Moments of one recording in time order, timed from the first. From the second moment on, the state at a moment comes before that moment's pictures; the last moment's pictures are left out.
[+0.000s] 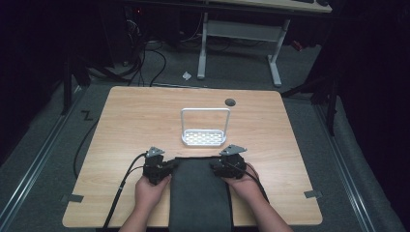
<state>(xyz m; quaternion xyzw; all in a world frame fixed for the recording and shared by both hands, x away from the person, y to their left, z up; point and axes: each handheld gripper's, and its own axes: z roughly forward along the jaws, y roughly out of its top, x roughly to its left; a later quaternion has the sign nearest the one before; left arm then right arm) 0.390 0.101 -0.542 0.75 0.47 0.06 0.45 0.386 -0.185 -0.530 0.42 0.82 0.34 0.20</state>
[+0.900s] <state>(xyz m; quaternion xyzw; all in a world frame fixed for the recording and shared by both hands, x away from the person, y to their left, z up) 0.389 0.102 -0.543 0.75 0.48 0.06 0.45 0.372 -0.181 -0.534 0.42 0.81 0.37 0.16</state>
